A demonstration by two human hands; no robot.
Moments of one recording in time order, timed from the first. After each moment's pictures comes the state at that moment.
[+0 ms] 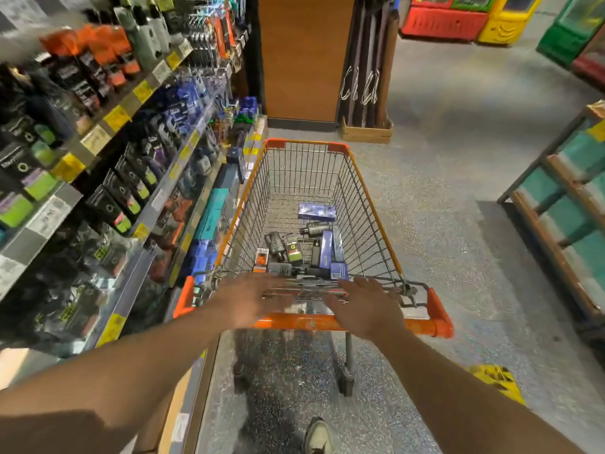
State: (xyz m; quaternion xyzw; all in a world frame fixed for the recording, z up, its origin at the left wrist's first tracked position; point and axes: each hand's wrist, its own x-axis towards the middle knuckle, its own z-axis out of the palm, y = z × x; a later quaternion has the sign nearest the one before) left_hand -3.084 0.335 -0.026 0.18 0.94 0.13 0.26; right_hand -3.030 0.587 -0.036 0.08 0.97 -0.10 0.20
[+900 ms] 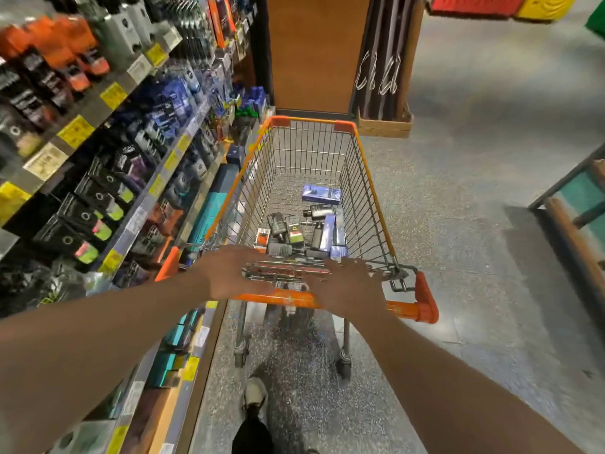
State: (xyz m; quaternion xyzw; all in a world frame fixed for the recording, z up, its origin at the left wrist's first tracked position) left_hand -3.271 0.356 -0.035 0.17 0.94 0.12 0.28; right_hand -3.213 0.615 -0.046 0.06 0.97 -0.10 0.22
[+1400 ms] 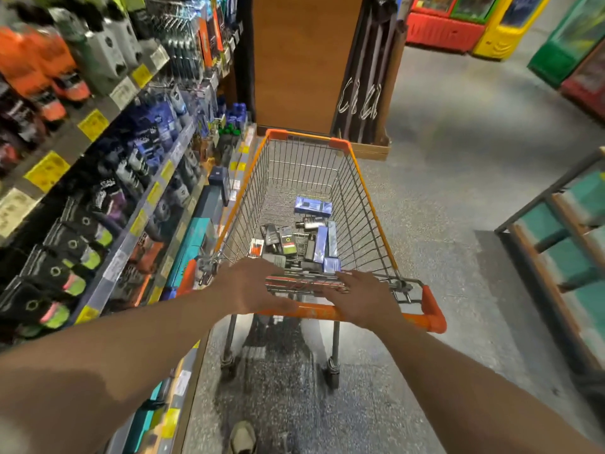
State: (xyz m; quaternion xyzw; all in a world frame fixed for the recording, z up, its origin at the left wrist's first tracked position) left_hand -3.380 0.359 -0.027 0.20 0.94 0.10 0.26; right_hand -3.323 0.618 -0.050 0.10 0.96 -0.13 0.21
